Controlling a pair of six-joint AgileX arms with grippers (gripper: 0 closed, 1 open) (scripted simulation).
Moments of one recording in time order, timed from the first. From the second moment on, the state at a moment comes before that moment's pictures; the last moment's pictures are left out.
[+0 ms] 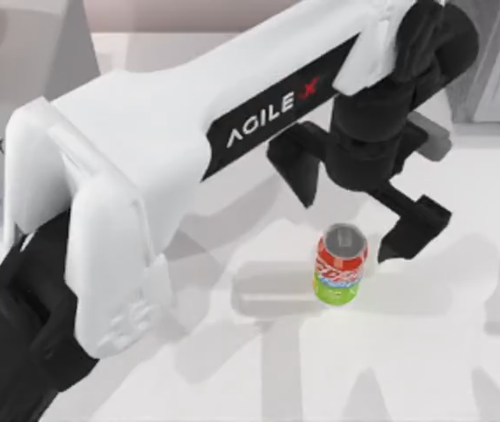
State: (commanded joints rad) left arm -0.87 2.48 2.47 -1.55 0.01 -0.06; right arm 0.00 0.00 0.00 0.00 0.00 0.00
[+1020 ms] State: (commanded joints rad) left arm -0.88 2.45 2.17 -1.29 0.01 -0.06; right arm 0.00 0.00 0.00 0.00 0.00 0.00
